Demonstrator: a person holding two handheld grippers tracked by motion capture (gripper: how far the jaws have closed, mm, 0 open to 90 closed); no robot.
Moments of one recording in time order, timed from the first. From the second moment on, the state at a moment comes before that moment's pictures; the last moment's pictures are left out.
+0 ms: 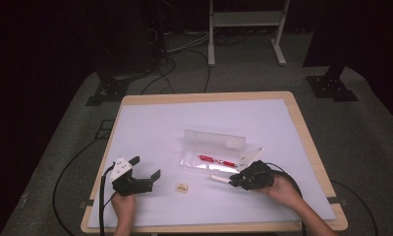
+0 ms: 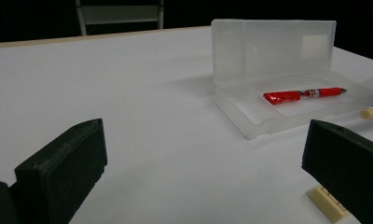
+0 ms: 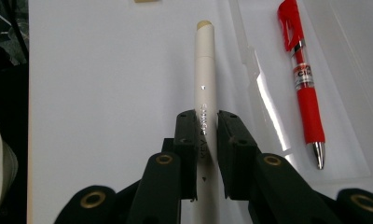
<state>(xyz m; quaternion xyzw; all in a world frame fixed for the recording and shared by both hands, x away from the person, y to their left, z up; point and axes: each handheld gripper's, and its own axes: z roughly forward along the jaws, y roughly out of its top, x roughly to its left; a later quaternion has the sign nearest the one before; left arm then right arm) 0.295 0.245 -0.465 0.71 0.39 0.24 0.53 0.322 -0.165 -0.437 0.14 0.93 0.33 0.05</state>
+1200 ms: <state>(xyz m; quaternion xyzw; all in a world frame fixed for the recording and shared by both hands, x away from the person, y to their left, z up) 0.295 0.245 -0.465 0.71 0.39 0.23 0.53 0.356 -0.139 -0.416 0.14 0.93 0.32 0.06</state>
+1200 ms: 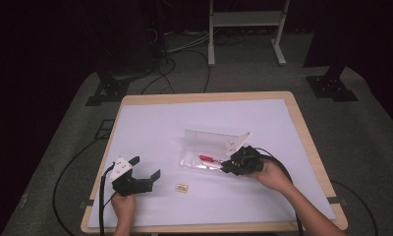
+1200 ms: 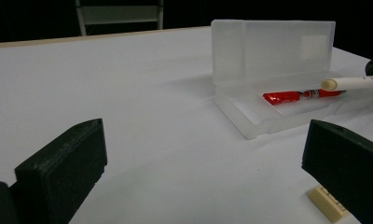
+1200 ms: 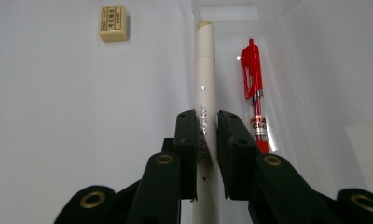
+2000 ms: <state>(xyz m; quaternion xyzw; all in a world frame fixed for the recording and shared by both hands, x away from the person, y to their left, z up) 0.295 0.246 -0.465 0.71 0.39 0.23 0.53 0.375 -0.125 -0.425 0.14 0.94 0.30 0.06</state>
